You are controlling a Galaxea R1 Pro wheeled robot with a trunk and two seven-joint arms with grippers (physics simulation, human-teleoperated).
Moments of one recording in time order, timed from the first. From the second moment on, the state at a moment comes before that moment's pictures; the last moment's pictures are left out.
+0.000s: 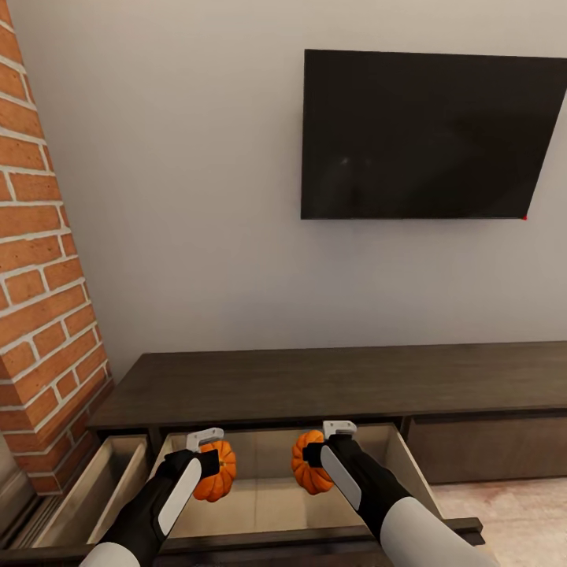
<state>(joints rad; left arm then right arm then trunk) -0.47 -0.03 -0.17 -0.85 0.48 0.57 0.40 -0.64 0.12 0.47 -0.63 -0.56 0.55 -0.43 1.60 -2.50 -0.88</state>
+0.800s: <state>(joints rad) -0.47 -0.03 -0.17 -0.85 0.48 0.54 0.40 -0.64 0.12 0.47 -0.63 -0.56 0.55 -0.43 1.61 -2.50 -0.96</state>
